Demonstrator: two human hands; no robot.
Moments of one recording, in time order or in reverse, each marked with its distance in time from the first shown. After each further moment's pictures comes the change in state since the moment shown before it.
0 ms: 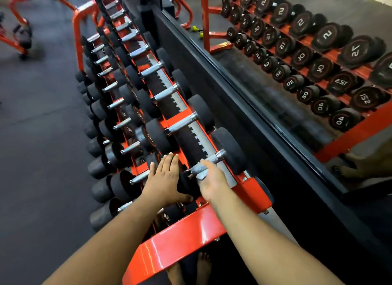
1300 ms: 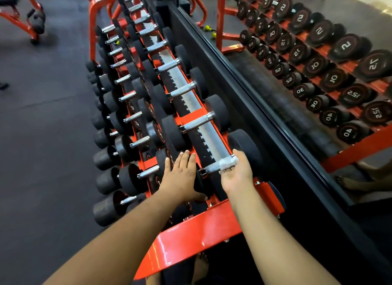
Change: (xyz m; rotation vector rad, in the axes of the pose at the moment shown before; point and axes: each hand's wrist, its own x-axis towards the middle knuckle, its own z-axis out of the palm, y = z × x) left_hand -0.003 -0.001 -0.005 -0.019 -0.016 0.022; right_hand 0.016 -0.021 0.003 -0.011 0.177 -0.193
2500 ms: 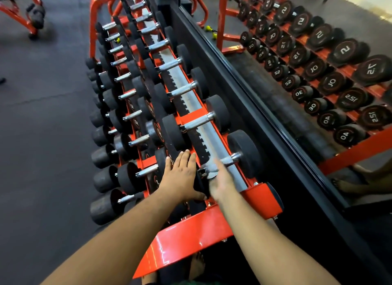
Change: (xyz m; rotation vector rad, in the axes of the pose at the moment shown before) left_hand 0.003 -0.002 0.003 0.007 0.028 0.026; right_hand 0.001 0.039 -0.006 -0.232 -0.237 0.081
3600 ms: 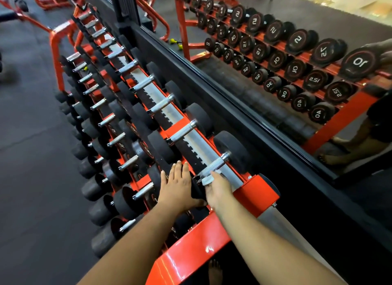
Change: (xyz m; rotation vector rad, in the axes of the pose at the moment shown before) left_hand -0.001 -0.004 -0.003 -0.007 0.000 0.045; right_hand -0.016 0.015 0.005 0.334 0.215 -0.116
